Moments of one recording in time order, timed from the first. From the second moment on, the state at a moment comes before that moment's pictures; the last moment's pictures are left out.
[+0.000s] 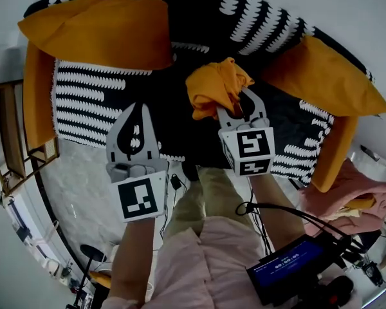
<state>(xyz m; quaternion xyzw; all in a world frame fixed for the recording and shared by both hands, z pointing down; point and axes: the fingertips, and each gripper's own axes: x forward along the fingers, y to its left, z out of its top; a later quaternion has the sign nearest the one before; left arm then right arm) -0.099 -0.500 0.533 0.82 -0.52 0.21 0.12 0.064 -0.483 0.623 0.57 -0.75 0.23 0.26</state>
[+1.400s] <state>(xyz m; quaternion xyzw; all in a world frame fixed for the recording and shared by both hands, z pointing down) -0.131 -0.447 0.388 0.81 -0.58 0.12 0.03 0.017 -0.445 0.431 0.56 -0.81 0.13 0.13</state>
